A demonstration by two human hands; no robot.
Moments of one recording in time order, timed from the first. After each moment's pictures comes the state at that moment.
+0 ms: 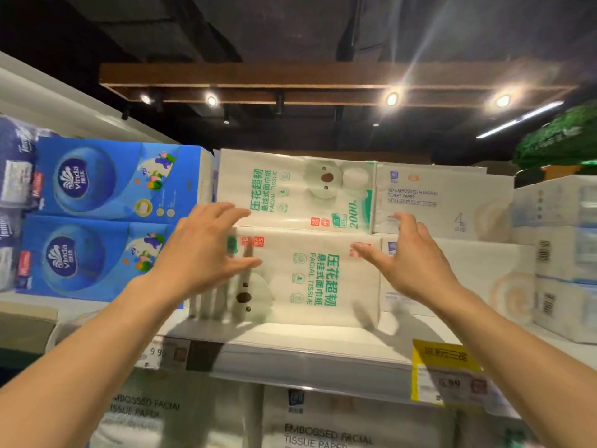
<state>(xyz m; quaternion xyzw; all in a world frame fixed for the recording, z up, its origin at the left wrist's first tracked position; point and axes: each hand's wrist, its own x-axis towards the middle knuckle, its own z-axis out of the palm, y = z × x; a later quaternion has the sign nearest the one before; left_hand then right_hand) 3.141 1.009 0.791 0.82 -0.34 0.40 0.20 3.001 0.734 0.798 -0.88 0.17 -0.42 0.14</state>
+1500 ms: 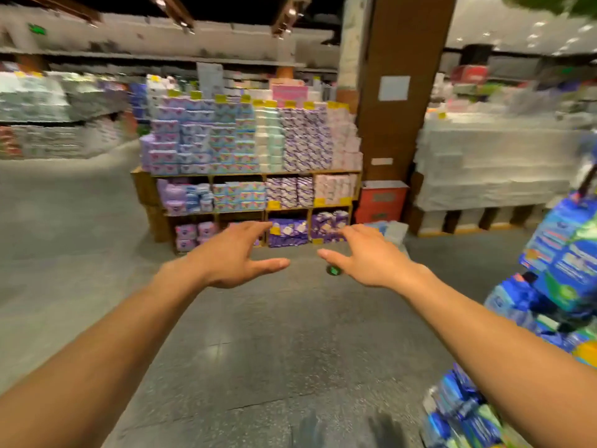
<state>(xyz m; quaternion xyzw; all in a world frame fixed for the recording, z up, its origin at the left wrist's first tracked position) 1.871 0.407 0.548 0.20 -0.97 -0.10 0.11 1.672 0.578 0.539 -0.49 0.86 -0.11 -0.01</state>
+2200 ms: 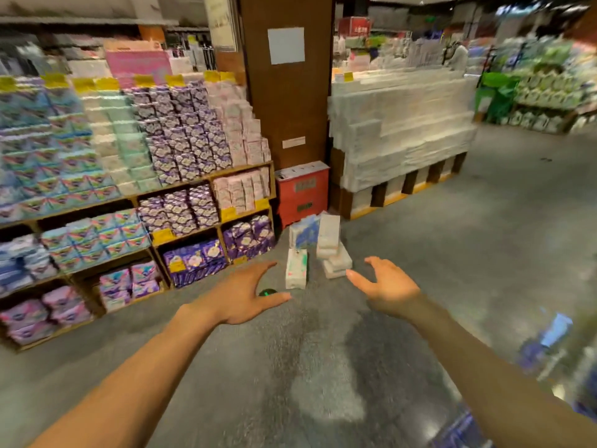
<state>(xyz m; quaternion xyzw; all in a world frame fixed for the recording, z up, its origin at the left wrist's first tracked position) 1.208 0.179 0.449 0.04 -0.98 -0.21 -0.04 1.088 0.445 0.439 -0.19 0.94 -0.25 0.12</state>
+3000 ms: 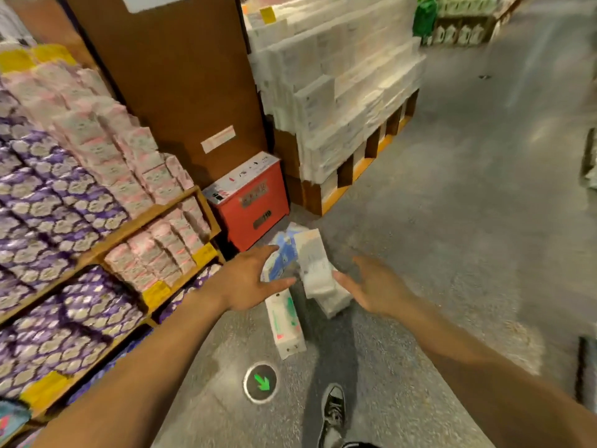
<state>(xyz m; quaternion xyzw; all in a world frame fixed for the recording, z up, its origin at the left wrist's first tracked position) 0.476 -0.100 0.387 -0.11 -0.97 -0.15 -0.13 0.464 0.162 0.339 -0.05 0.95 -0.26 0.16</state>
